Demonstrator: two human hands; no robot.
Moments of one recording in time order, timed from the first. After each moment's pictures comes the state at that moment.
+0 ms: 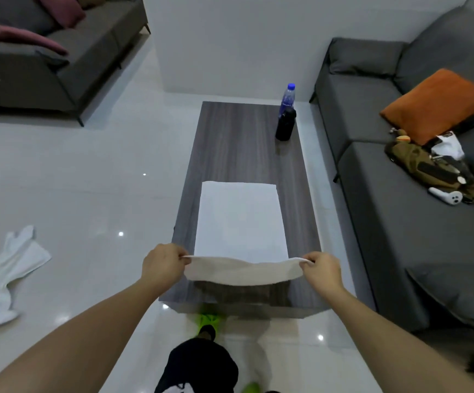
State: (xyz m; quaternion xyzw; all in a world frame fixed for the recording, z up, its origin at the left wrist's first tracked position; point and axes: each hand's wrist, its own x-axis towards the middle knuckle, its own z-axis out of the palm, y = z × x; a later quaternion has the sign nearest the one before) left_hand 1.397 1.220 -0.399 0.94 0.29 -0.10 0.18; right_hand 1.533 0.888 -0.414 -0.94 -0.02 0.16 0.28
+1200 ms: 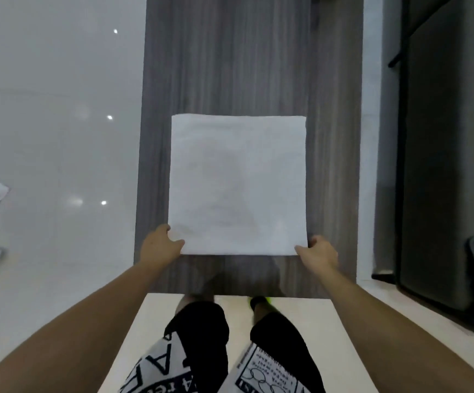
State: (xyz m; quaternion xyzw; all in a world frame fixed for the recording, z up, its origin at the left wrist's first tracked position) left_hand 1.533 1.263 -0.614 0.76 0.46 -0.34 0.31; right_hand 1.663 0.942 -0.615 -0.86 0.20 0.42 0.18
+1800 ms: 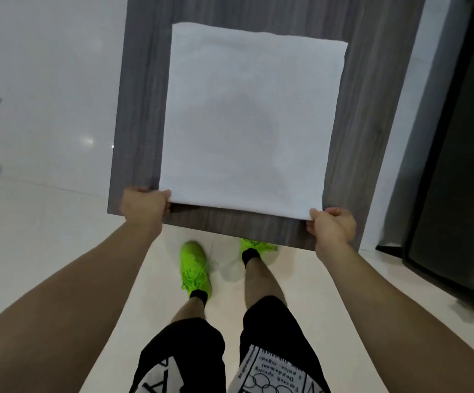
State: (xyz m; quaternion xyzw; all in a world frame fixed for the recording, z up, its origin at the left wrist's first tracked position) left_hand 1.477 1.183 -0.643 0.51 0.76 -0.06 0.40; right_hand 1.613 0.889 -0.661 -0.76 0.45 0.27 0.38
